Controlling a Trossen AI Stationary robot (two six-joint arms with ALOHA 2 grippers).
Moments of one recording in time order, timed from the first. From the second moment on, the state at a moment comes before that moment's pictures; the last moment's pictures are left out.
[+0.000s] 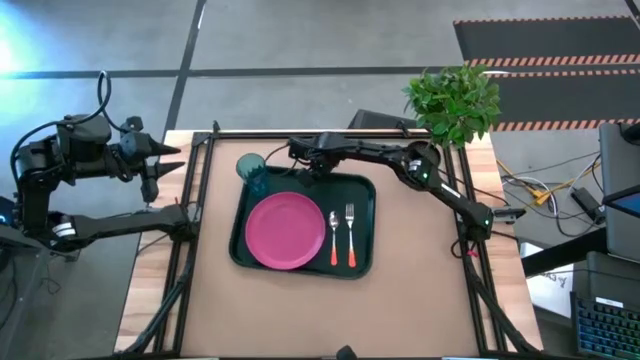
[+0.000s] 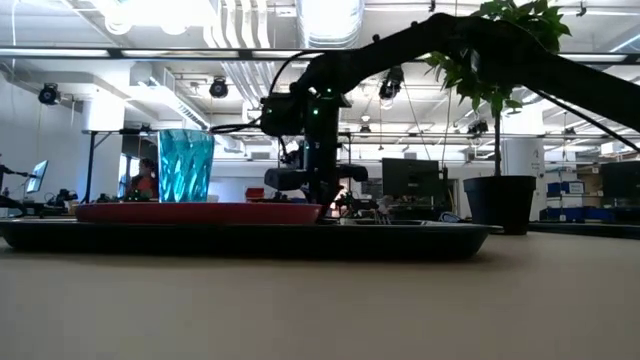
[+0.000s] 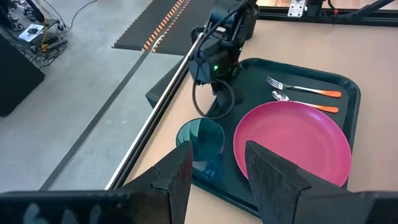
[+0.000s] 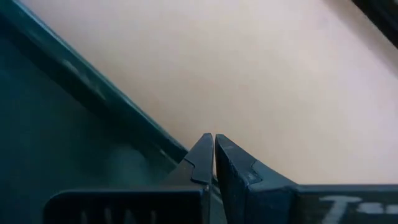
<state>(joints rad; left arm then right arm) 0.52 0.76 1.60 -1.45 0.01 0.21 -0.35 2.53 2.31 -1.16 0.24 0.53</state>
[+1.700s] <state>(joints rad) 0.52 0.76 1.60 -1.45 0.01 0.22 0.32 2.22 1.76 -1.03 0.12 1.40</state>
